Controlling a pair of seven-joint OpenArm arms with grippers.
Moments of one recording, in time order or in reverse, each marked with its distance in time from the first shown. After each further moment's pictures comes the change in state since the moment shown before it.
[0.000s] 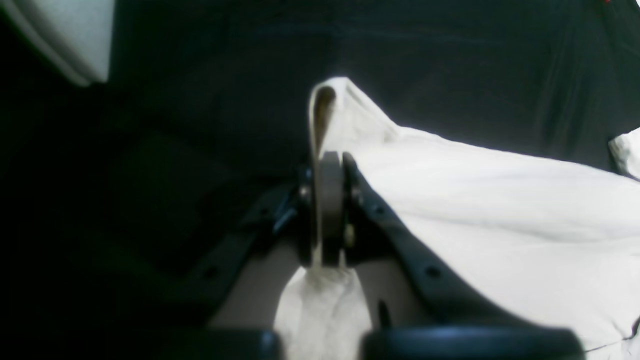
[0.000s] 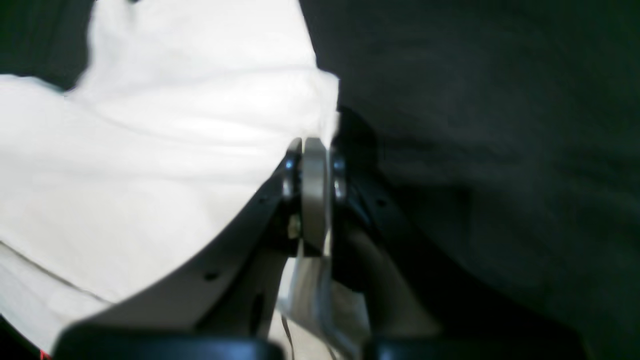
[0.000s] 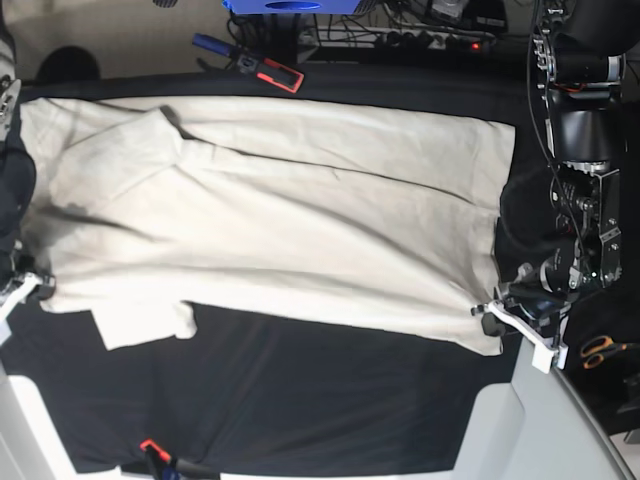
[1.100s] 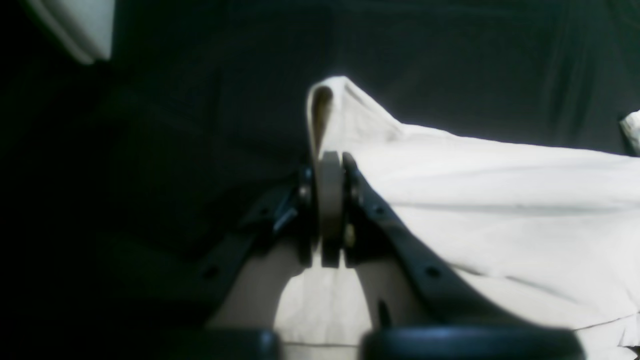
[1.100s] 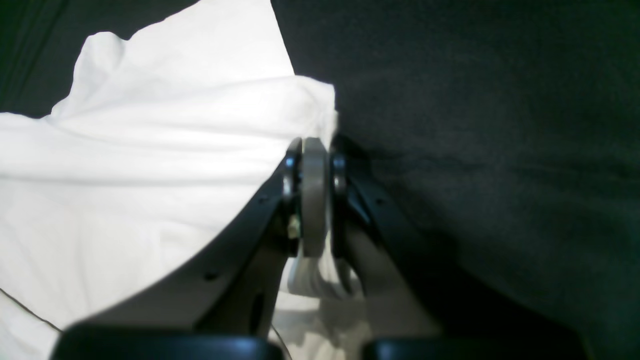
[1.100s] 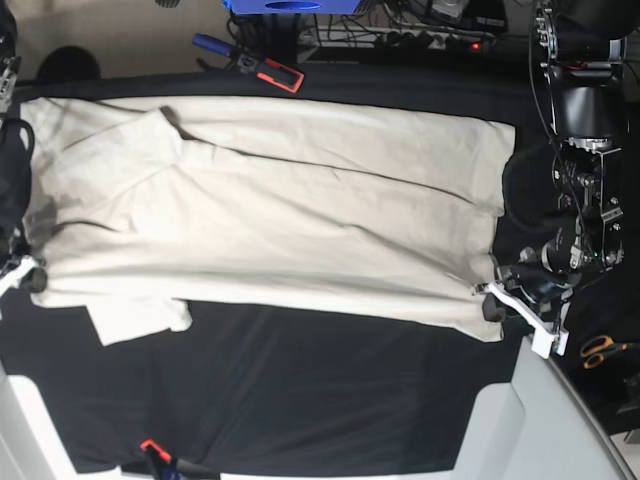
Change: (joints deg) left arm 5.2 -1.0 0.0 5.9 0.0 0.0 0.0; right arm -5.6 0.8 0.2 0.0 -3.2 0.3 14.8
